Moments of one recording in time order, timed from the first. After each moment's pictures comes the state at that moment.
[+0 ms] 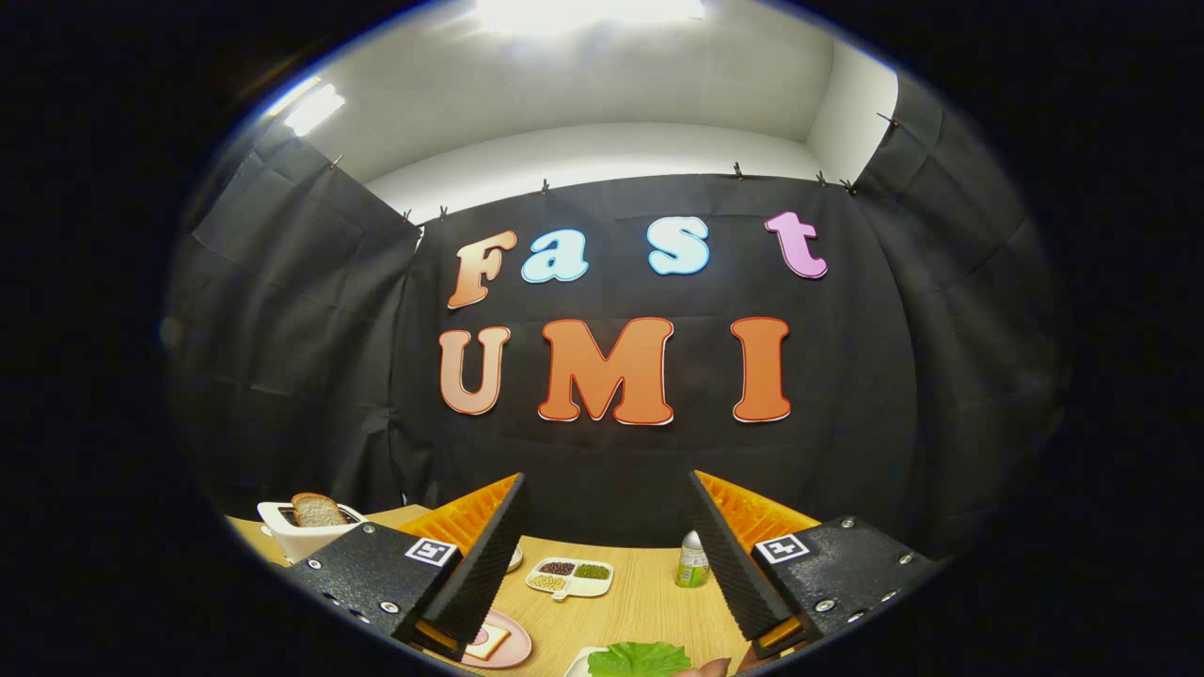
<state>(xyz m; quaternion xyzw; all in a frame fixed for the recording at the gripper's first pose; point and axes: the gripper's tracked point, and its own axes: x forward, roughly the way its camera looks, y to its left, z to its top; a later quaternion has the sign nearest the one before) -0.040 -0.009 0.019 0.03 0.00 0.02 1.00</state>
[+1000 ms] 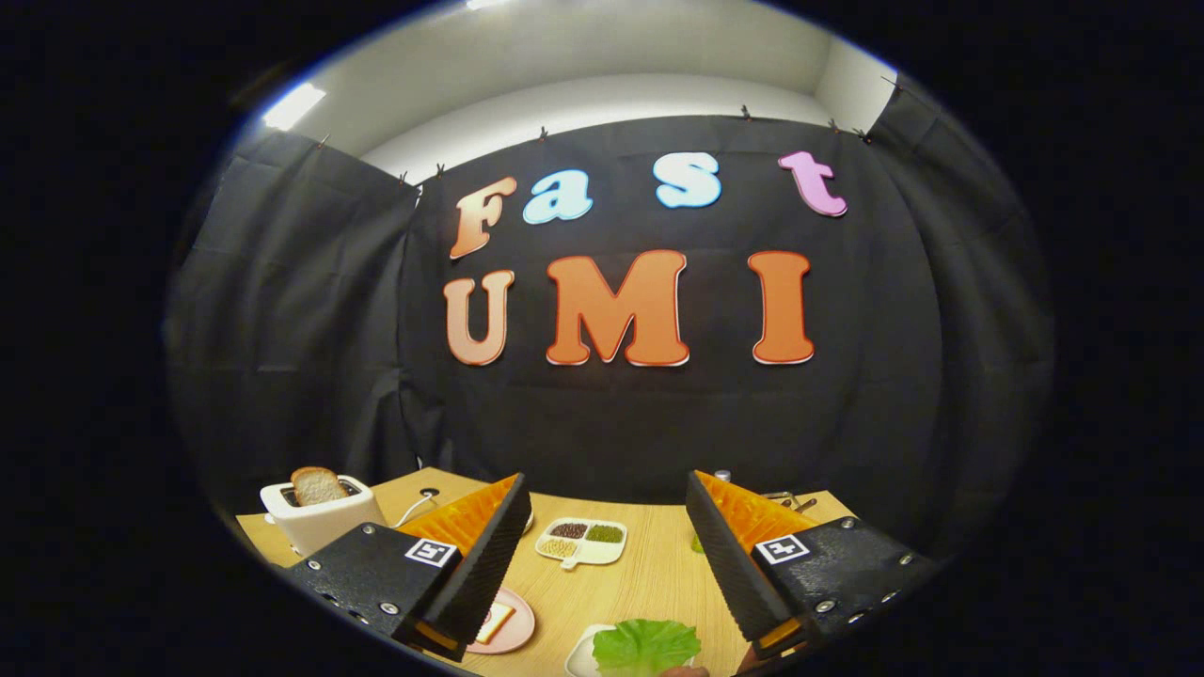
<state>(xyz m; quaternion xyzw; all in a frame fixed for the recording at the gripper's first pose) -0.019 0.002 -0.053 0.03 0.14 0.07 0.99</state>
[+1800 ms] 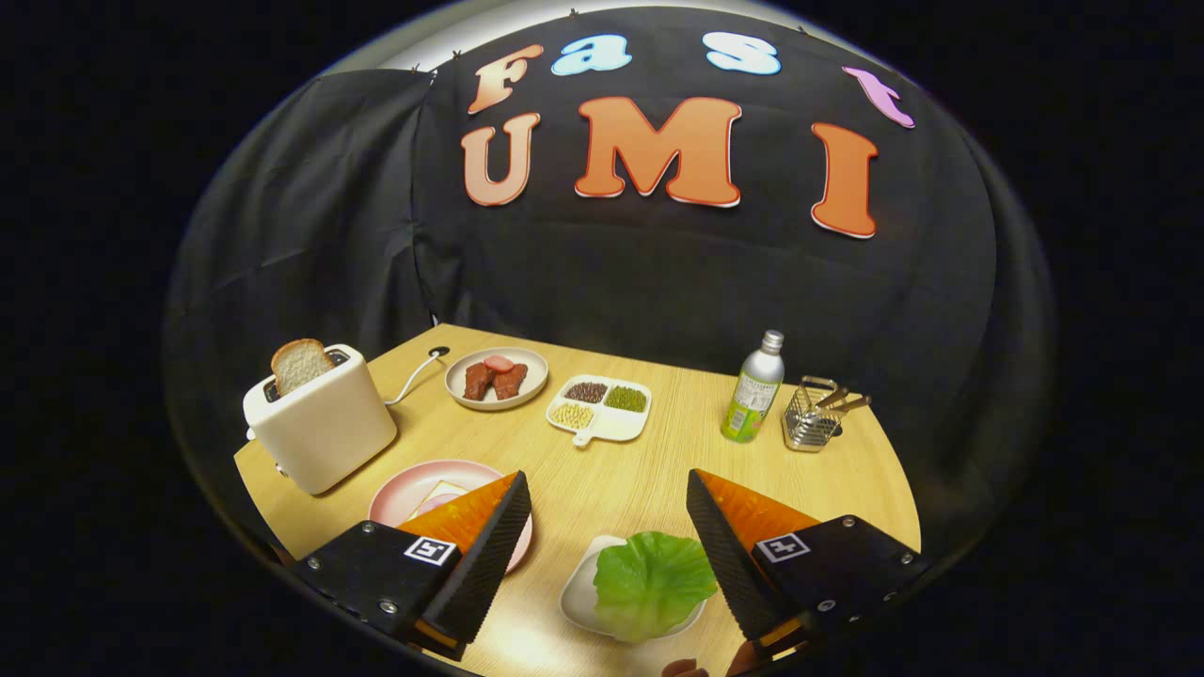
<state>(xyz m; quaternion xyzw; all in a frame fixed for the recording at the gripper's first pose) -0.039 0.018 -0.180 -0.01 0.37 0.11 0.92</state>
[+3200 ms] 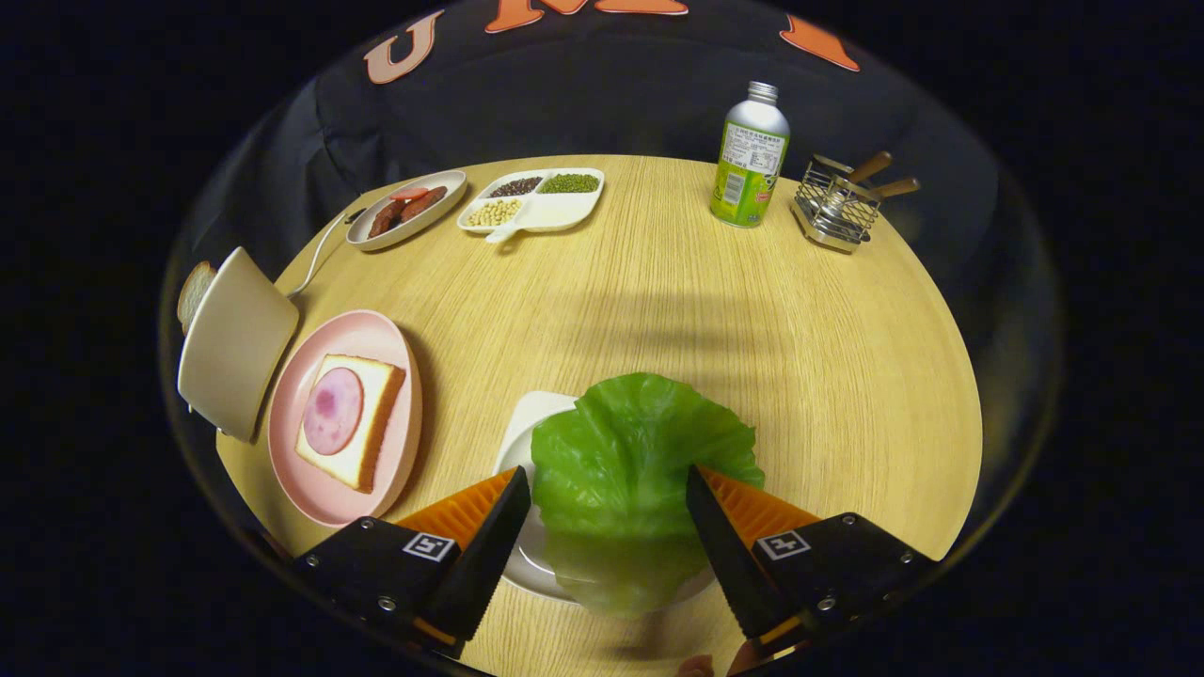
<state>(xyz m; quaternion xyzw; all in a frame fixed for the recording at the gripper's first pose) -0.099 -0.017 -0.340 0.01 0.60 0.06 0.80</state>
